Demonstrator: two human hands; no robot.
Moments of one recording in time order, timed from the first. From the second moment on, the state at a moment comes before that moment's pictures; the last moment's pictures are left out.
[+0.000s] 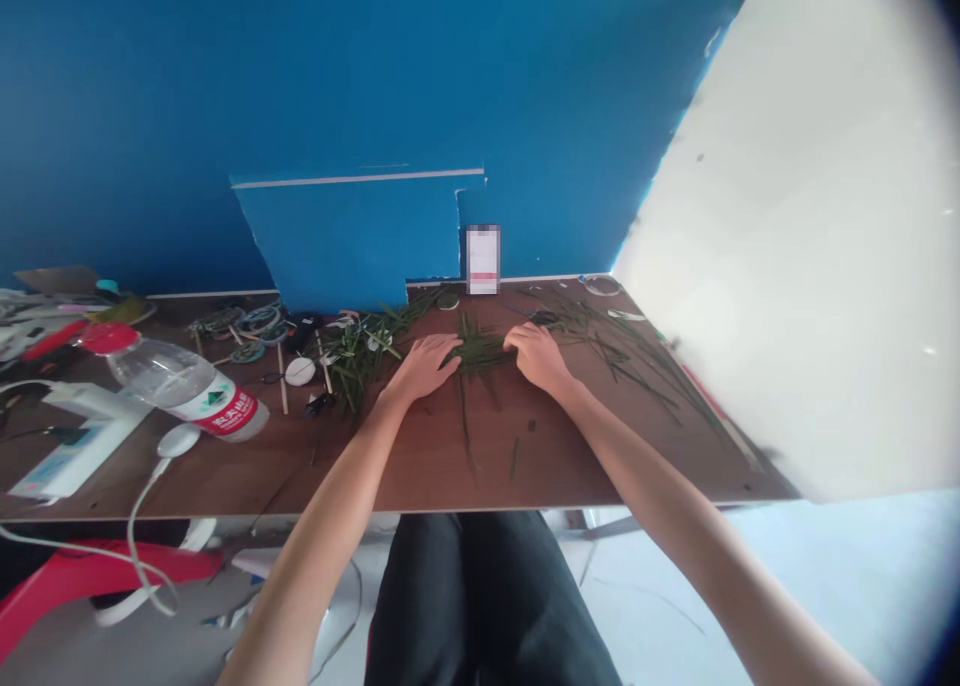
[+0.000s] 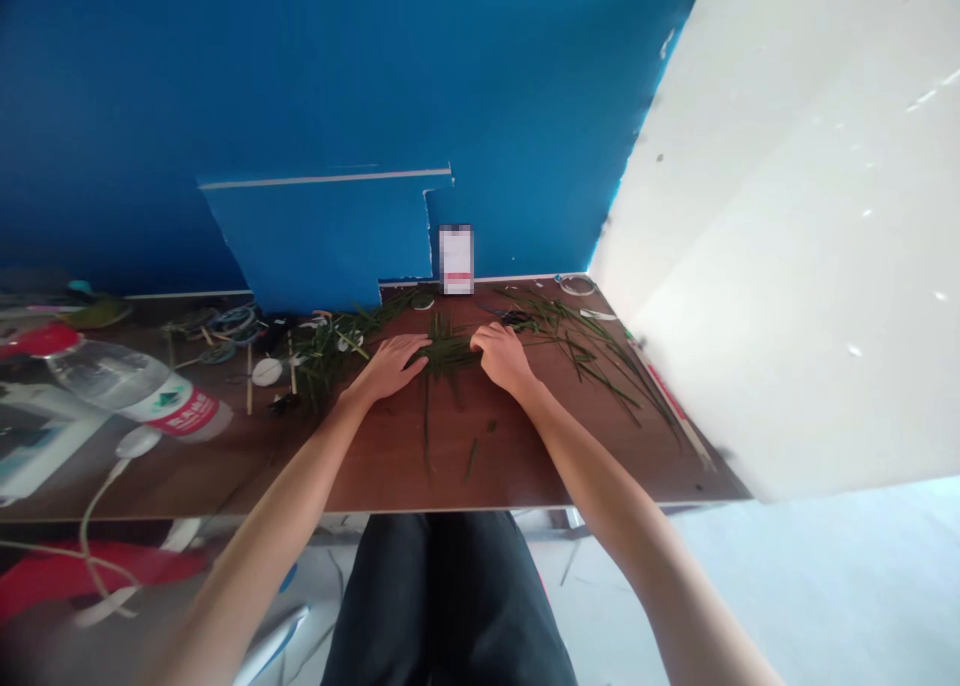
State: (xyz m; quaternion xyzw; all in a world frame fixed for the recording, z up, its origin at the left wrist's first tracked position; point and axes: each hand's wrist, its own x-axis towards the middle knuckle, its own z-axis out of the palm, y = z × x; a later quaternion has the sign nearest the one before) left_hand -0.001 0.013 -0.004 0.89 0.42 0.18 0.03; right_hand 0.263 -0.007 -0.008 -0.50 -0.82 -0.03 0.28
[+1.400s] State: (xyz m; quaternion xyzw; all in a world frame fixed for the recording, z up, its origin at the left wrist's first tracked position) left_hand 0.013 0.004 0.005 0.91 0.39 0.15 0.05; right_hand 0.306 -0.001 -0.006 -0.78 -0.59 -0.09 0.21
